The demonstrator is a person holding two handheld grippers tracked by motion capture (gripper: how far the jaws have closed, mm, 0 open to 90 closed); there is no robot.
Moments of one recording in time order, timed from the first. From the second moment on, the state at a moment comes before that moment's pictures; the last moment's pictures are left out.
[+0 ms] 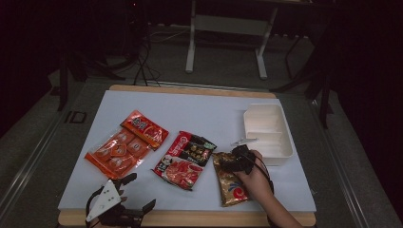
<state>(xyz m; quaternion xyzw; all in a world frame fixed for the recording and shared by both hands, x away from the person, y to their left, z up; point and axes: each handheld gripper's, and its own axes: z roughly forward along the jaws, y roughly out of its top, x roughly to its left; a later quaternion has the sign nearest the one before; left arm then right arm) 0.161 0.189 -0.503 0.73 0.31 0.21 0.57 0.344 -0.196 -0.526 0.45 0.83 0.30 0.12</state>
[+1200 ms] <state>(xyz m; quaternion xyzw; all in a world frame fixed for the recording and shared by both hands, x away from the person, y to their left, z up) 0.161 0.190 -0.503 0.73 0.31 0.22 0.57 0.350 -0.194 -0.515 0.42 0.86 0.28 0.11</state>
